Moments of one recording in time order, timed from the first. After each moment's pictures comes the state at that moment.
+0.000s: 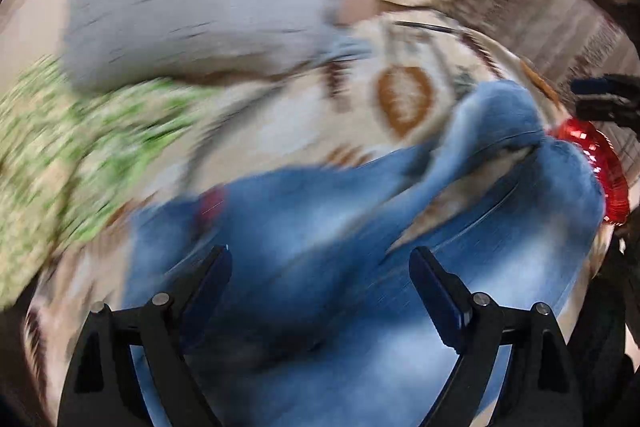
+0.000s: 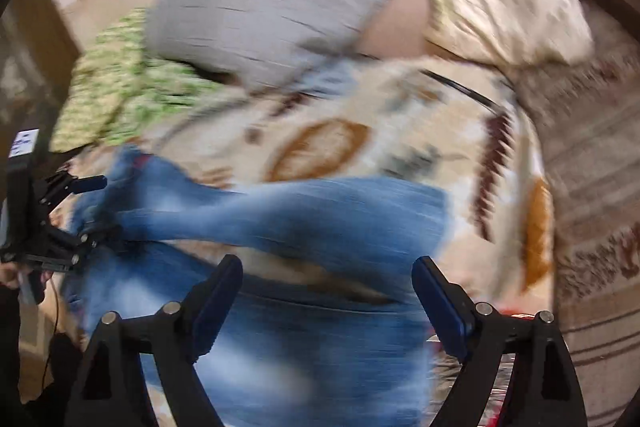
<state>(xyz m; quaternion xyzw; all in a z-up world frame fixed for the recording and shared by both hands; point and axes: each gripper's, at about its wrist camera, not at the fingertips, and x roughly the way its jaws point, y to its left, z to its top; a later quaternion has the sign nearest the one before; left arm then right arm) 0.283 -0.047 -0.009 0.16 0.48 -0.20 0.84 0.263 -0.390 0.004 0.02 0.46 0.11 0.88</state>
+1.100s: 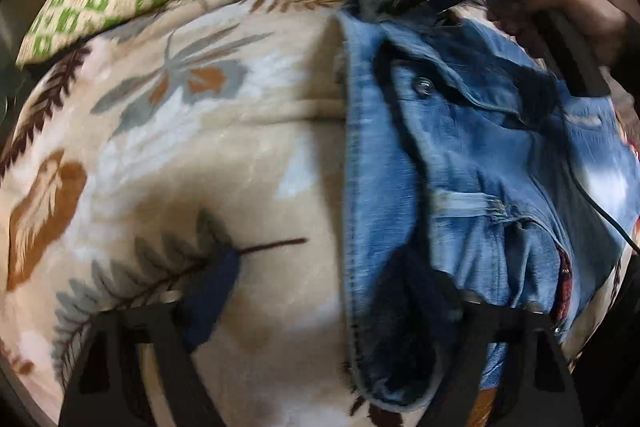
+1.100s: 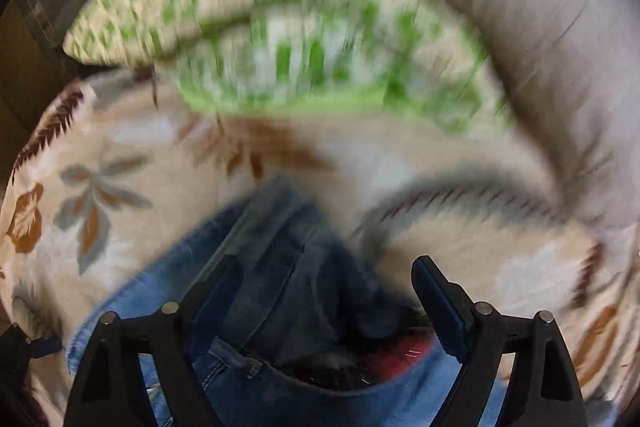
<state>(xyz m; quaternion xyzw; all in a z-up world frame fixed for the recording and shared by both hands) 0.203 0.163 -0.110 0.02 0.54 -0.08 0.84 0.458 0.019 -0.103 -0.13 0.53 0.22 0.81</state>
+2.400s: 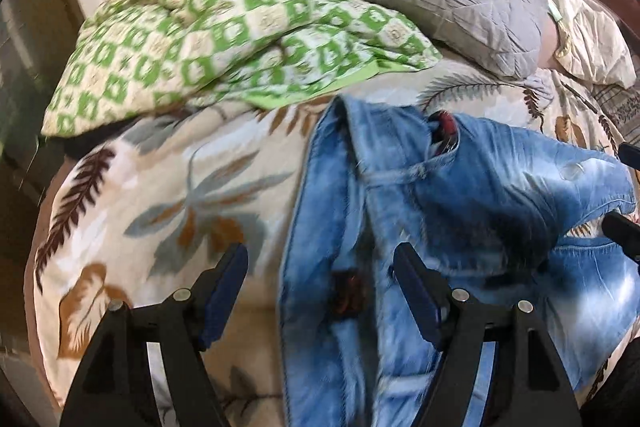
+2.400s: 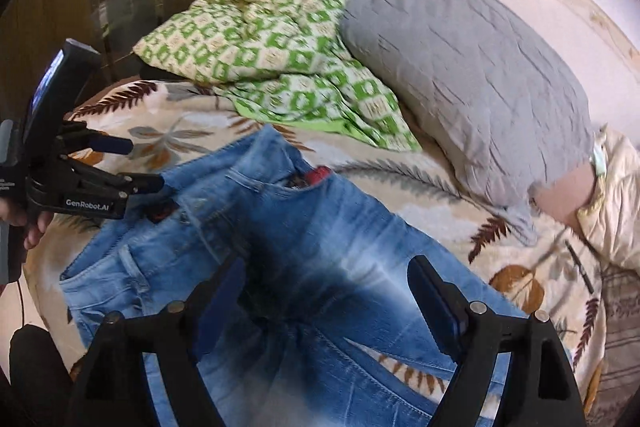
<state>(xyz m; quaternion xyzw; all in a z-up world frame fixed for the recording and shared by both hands) 0.290 0.136 -0.044 0.03 0.49 0.00 0.87 0.275 -0.087 -0.019 -0.18 0.36 0.20 0.89</state>
